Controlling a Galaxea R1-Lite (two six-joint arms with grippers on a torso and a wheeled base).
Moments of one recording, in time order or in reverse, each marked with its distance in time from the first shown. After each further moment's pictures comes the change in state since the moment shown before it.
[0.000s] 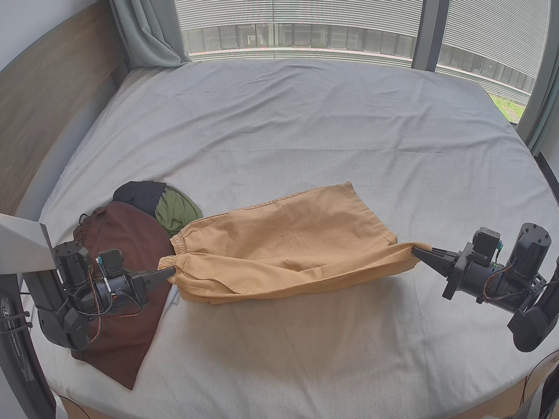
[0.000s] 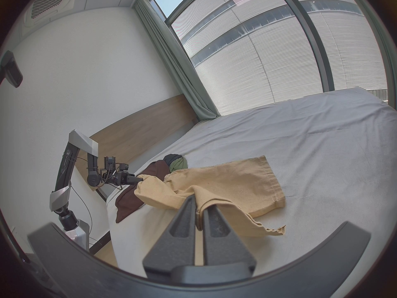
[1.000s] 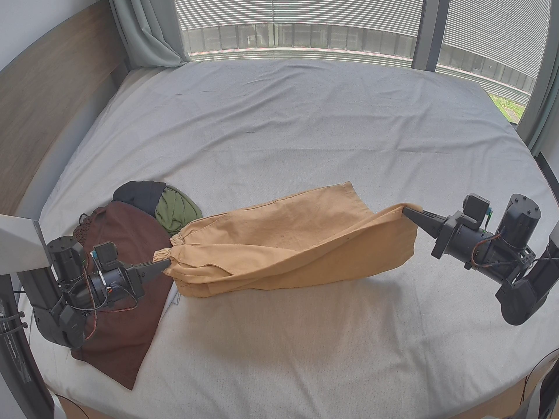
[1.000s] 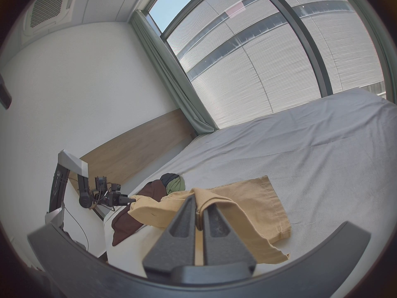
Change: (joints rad) left arm 0.006 -0.044 0.000 0.000 0.024 -0.057; right arm 0.012 0.050 -0.238 0.063 -0.034 0.114
